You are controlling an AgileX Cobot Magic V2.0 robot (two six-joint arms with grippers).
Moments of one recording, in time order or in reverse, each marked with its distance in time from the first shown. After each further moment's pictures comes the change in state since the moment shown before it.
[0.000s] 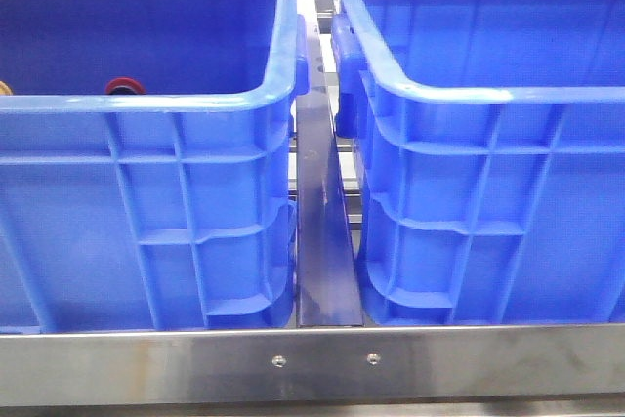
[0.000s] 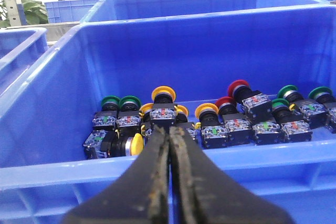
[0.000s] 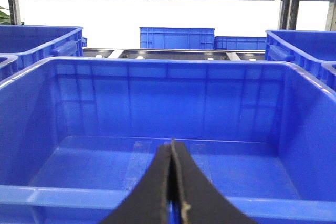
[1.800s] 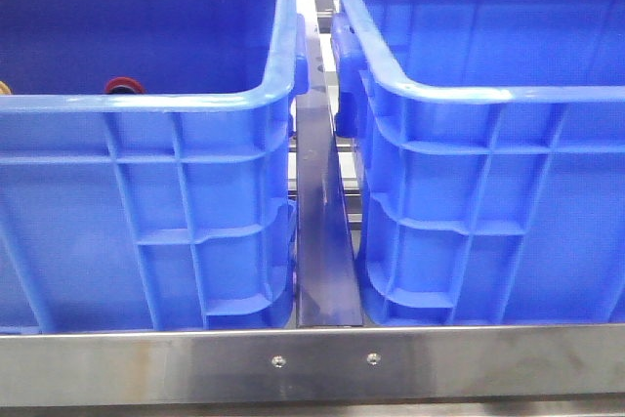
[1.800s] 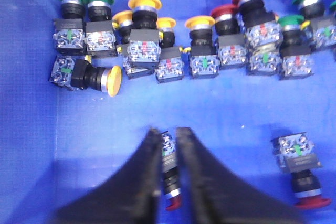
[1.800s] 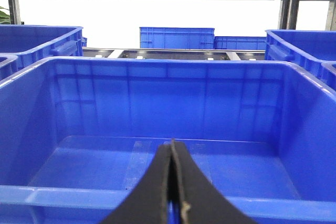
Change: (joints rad) left arm 0.000 1.007 -0.935 -0.083 0.744 0.019; right arm 0.000 0.000 0.000 0.000 0.000 0.000
